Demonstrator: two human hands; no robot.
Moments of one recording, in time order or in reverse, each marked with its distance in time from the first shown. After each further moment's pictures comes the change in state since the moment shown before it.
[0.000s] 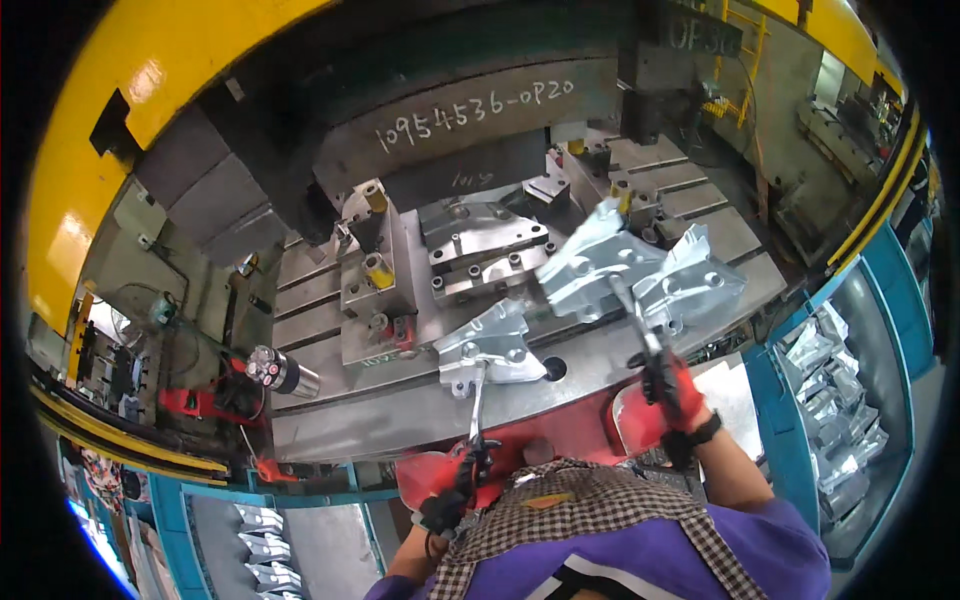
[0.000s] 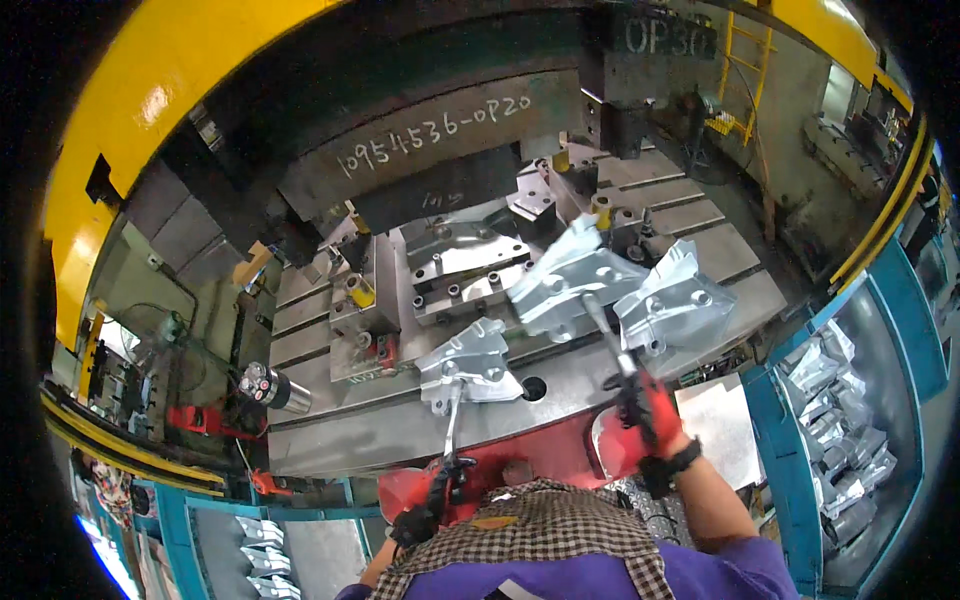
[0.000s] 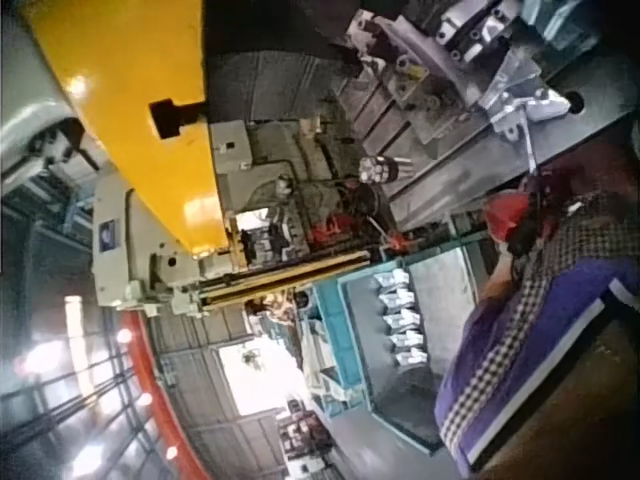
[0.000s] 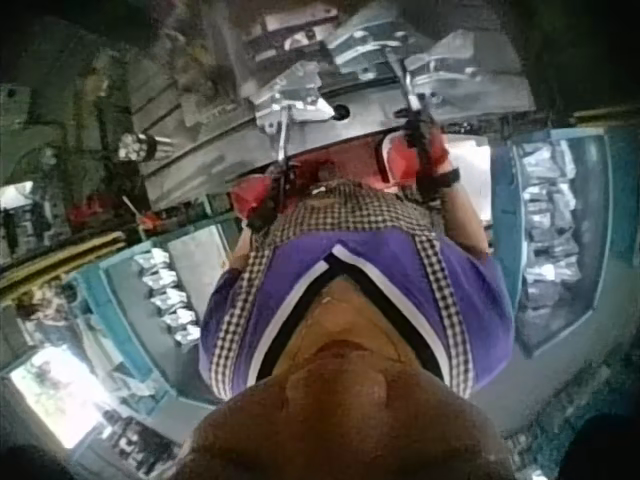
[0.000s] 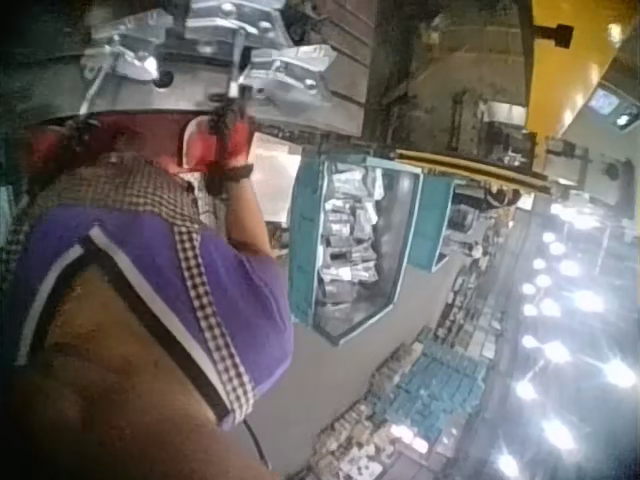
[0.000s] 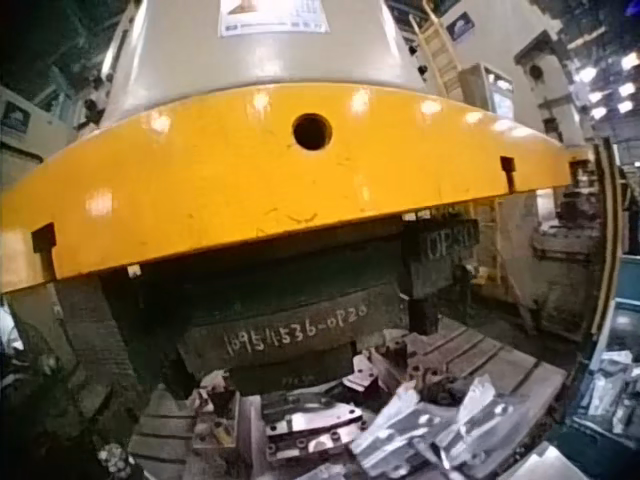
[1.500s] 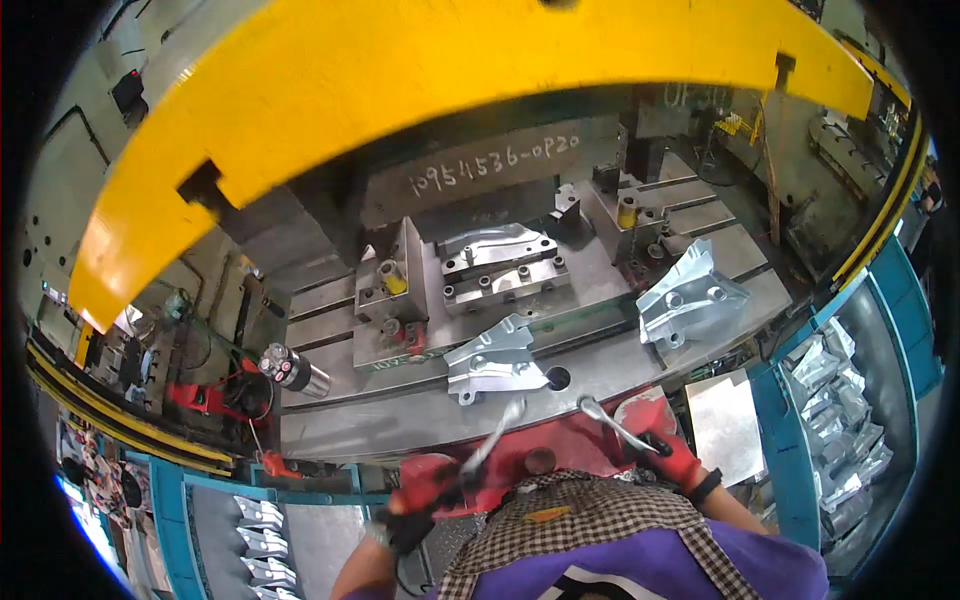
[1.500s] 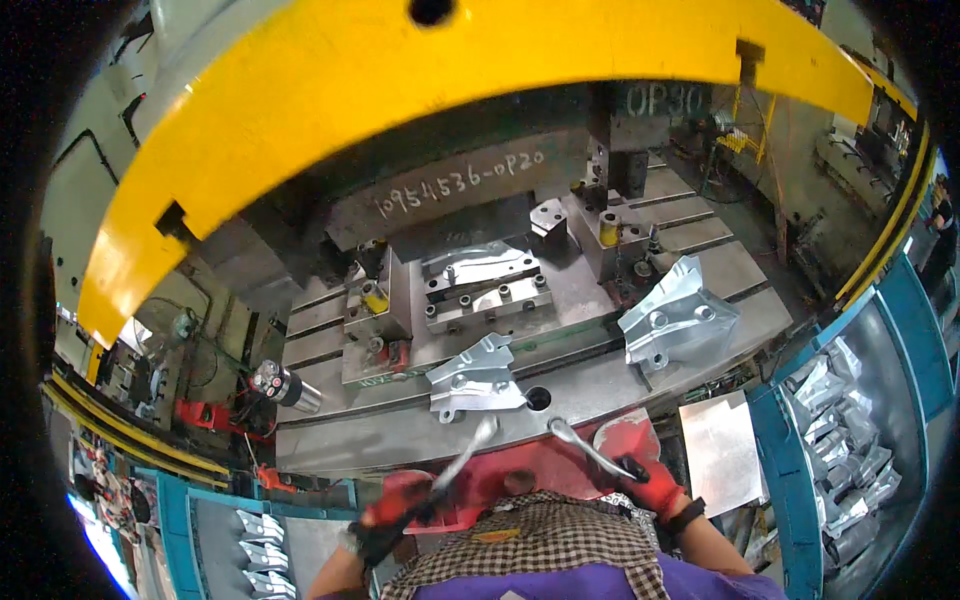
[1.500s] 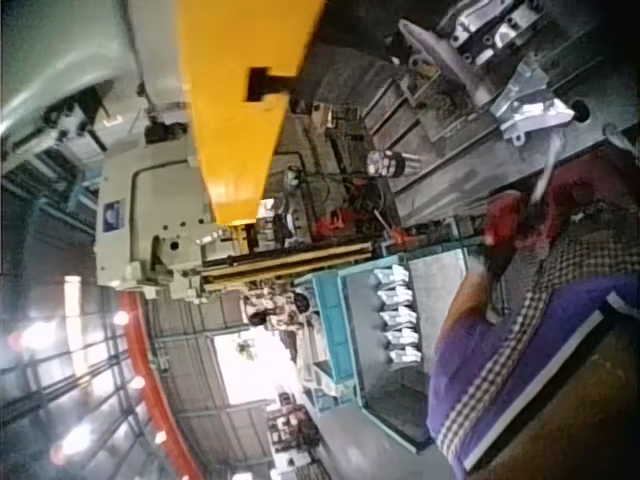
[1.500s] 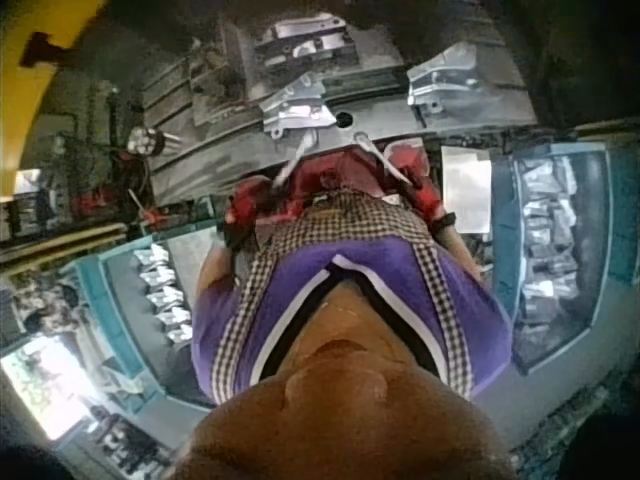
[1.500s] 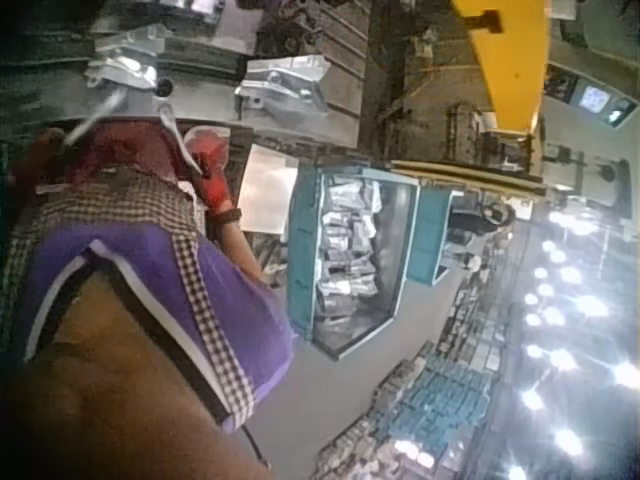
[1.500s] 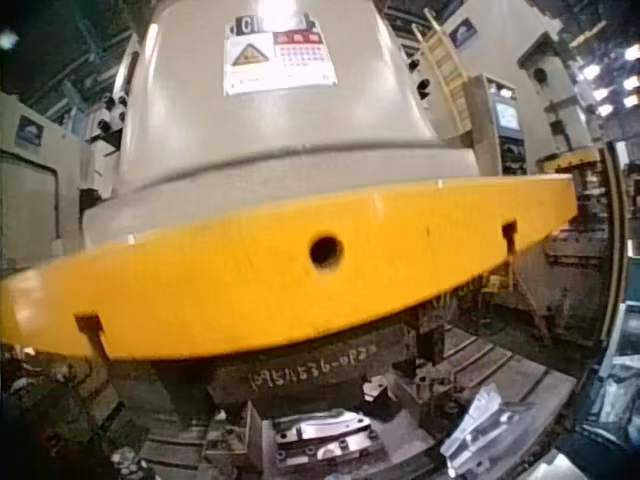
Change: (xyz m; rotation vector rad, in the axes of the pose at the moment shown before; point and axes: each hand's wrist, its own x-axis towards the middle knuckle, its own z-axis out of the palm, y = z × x) left_hand -0.065 0.101 0.002 0.735 -0.172 -0.094; right_hand -0.076 0.045 -0.032 -0.821 -0.132 0.146
